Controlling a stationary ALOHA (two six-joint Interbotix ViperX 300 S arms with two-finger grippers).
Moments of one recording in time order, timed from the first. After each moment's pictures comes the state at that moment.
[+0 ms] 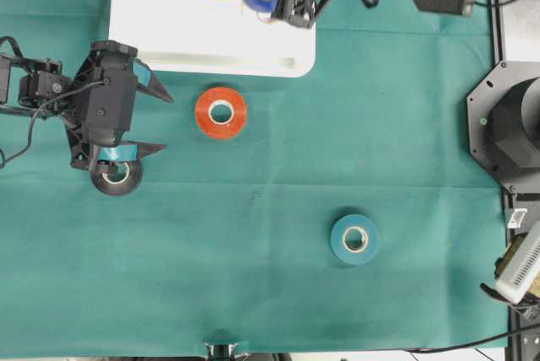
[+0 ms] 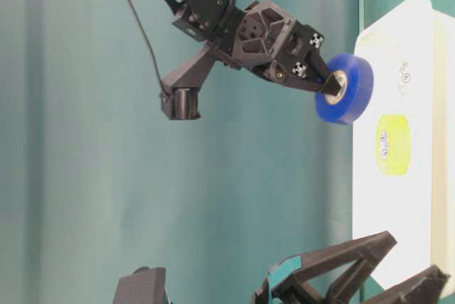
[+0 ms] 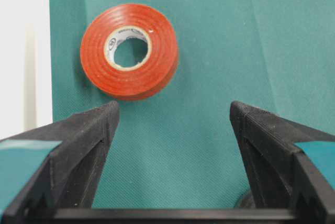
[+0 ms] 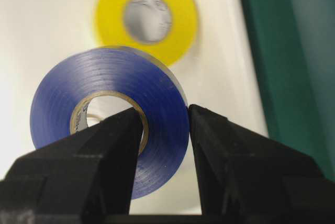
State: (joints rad) left arm -0.04 -0.16 0.87 -0.02 -0.03 0.19; right arm -0.41 0.05 0.50 -0.48 0.35 0.36
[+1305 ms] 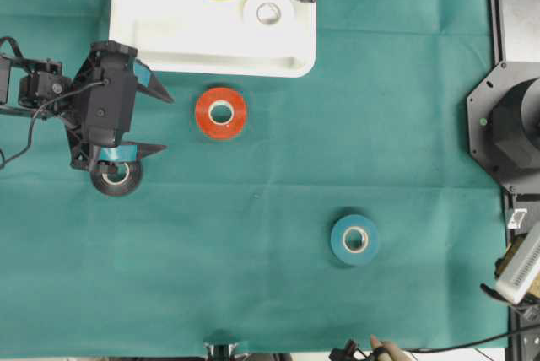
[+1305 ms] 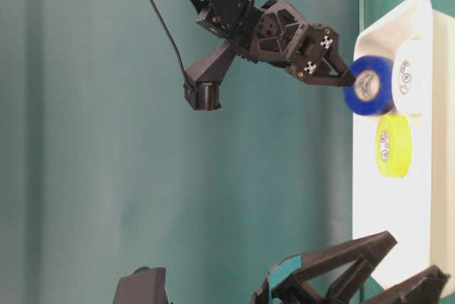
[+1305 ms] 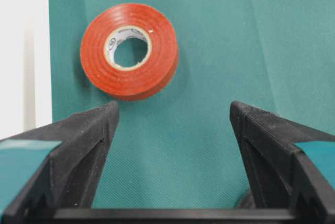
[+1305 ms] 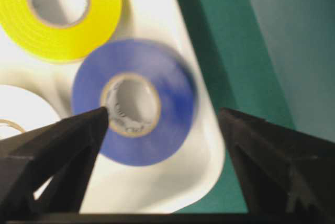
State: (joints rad) left arm -0.04 -0.16 0.86 -0.03 -0.03 0.19; right arm -0.51 0.10 0.50 -0.48 0.30 0.37
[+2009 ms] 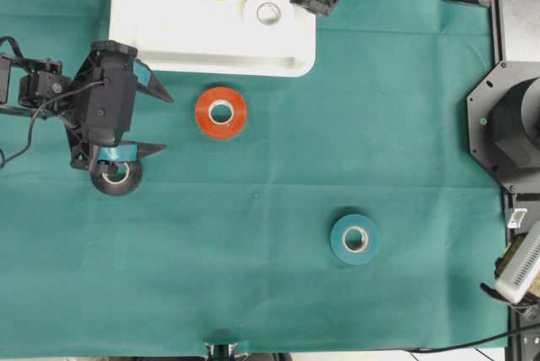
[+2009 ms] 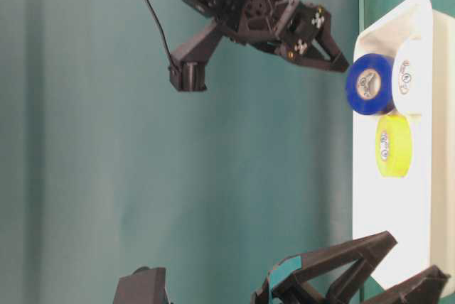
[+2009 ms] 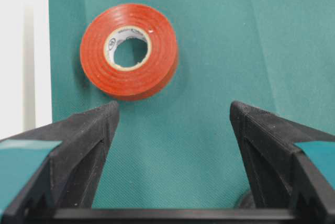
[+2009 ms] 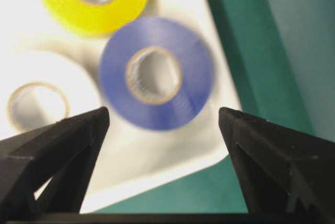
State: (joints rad) left arm -0.04 -0.16 0.86 -0.03 -0.03 0.19; right arm -0.46 -0.02 0.60 -0.48 0.30 0.37
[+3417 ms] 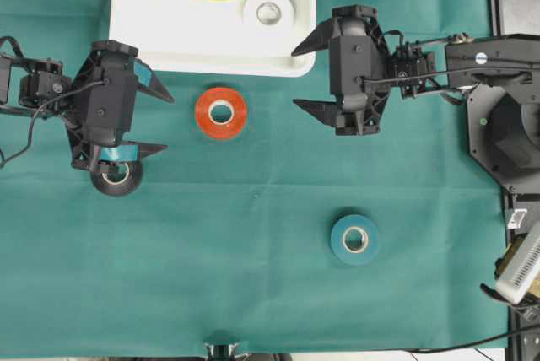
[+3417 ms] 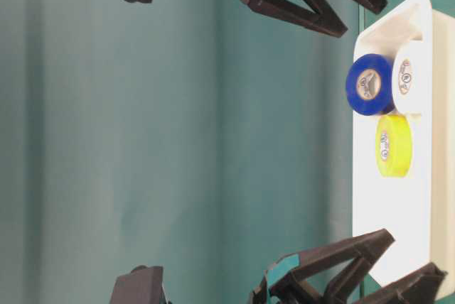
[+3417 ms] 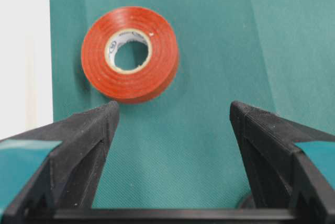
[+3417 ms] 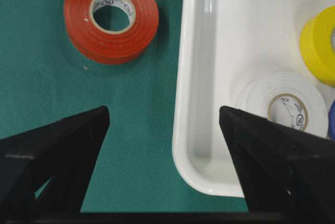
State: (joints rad) left arm -0.04 -0.16 0.86 -0.02 -0.03 0.19; right arm -0.09 -0.27 0.89 -0.48 0.09 0.39
